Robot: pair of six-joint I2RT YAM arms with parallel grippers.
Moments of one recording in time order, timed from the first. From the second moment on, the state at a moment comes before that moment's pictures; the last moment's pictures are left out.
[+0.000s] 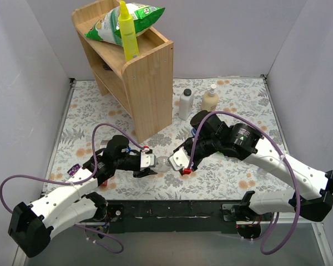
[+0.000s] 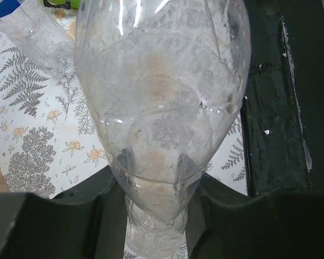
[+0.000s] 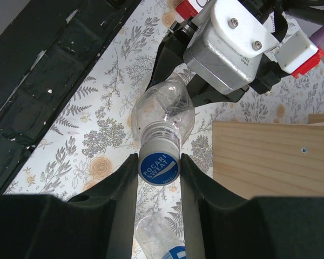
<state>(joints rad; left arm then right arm) -0.67 0.87 0.56 -0.27 0.75 0.60 1.04 1.22 1.39 -0.97 -0.58 -1.12</state>
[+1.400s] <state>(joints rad) -0.67 0.82 0.48 -0.09 0.49 0.39 0.97 1.36 1.47 -0.87 -0.53 -0.75</state>
